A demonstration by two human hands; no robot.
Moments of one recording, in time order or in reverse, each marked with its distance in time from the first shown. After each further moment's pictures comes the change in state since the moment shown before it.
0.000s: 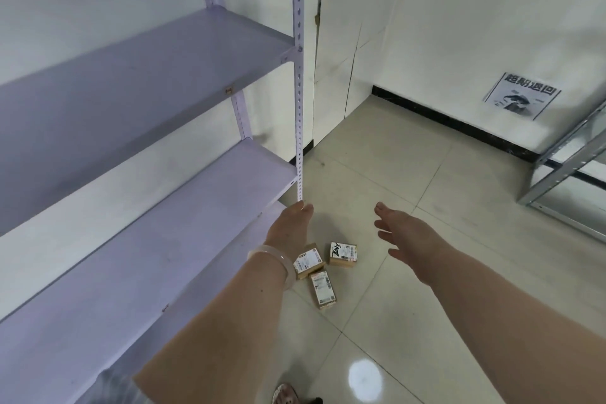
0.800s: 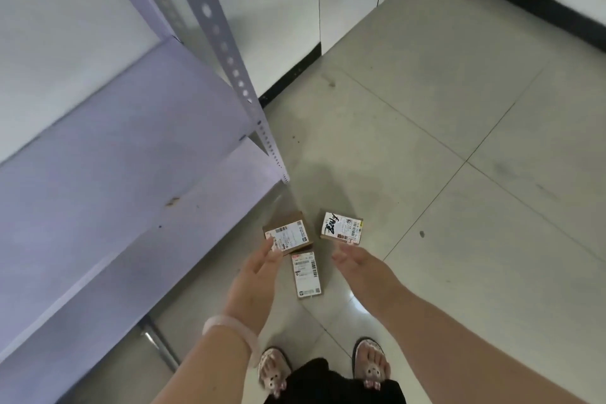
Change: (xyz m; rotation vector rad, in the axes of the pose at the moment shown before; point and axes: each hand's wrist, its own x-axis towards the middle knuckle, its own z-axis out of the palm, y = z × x) left_hand 0.255 -0.171 0.151 -0.217 0.143 -0.452; right_hand 0.366 0.173 0.018 -0.368 -0.300 0.189
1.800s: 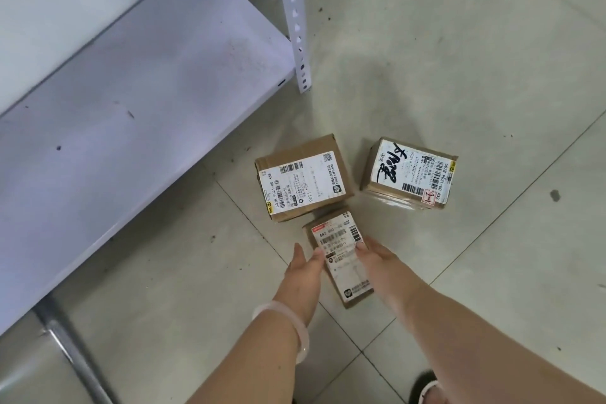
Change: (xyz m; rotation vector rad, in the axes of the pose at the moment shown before) left_hand 0.296 -0.292 0.096 -0.100 -0.116 -0.440; right_hand 0.298 0.223 0.158 0.131 -0.056 0.251
